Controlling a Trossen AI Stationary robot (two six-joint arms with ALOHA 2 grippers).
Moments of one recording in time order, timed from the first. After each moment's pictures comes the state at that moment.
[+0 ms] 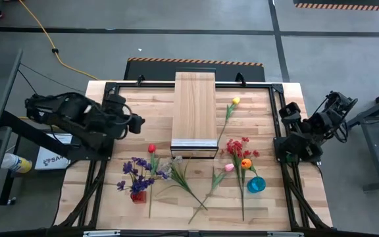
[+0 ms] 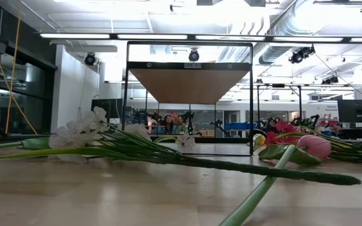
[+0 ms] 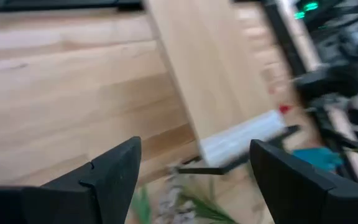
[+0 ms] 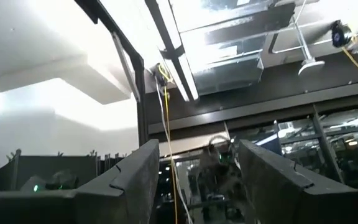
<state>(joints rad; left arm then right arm) -0.31 1.19 1.61 -1.48 -0.59 -1.48 0.73 0.44 0.44 0.82 0.47 -0.26</state>
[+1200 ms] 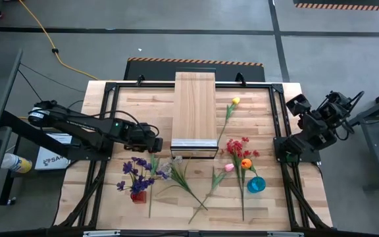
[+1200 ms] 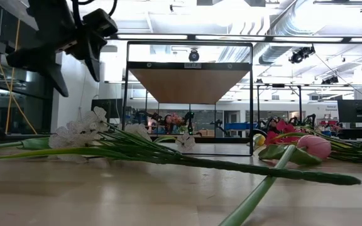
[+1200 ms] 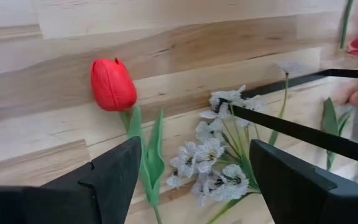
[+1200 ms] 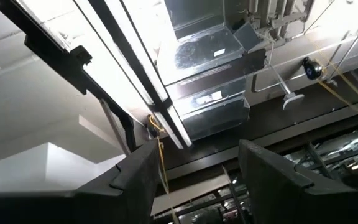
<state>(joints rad) -0.16 1.19 0.84 -0.76 -0.11 -1.56 0.73 0.44 0.44 1.07 0.47 -0.28</state>
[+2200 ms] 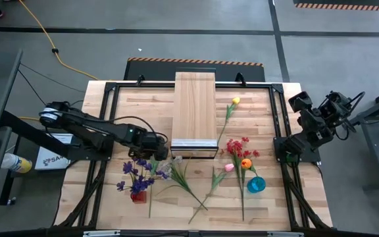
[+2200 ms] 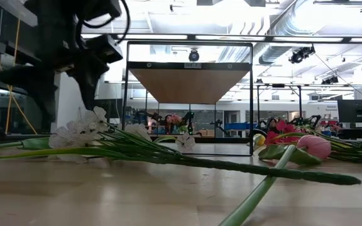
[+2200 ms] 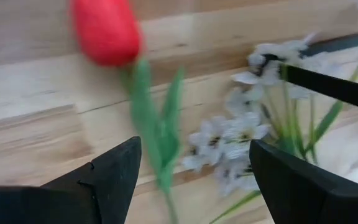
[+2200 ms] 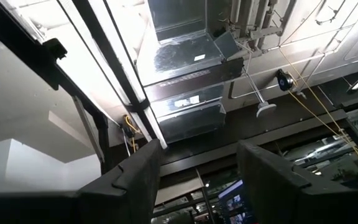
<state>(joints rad) -0.16 1.39 0.82 -0.65 0.09 -1.58 0.73 0.43 0.44 1.11 0.55 -0.38</state>
